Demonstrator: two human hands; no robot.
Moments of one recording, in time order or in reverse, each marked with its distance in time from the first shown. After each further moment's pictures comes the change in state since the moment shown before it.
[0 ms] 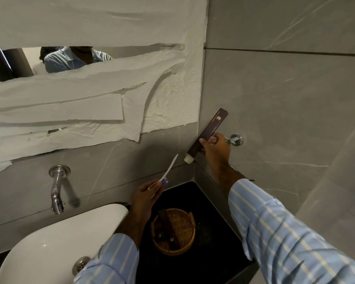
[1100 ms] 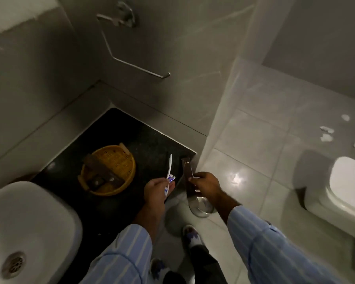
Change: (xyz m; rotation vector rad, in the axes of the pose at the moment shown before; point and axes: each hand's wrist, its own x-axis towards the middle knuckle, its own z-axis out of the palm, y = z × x) left_hand -0.106 -0.277 0.045 0.450 0.008 -0.652; right_hand -0.214 0.286 -0.221 -0.267 0.119 0.923
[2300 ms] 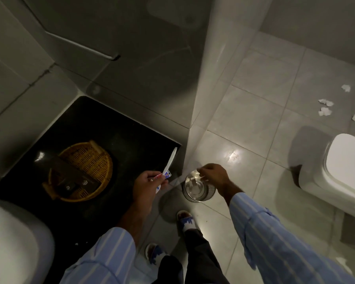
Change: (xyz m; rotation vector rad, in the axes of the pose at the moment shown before) left_hand 0.035 -0.020 0.027 0.356 -0.089 0.141; right_hand 0.080 0.040 -0.074 -0.104 0.072 0.031
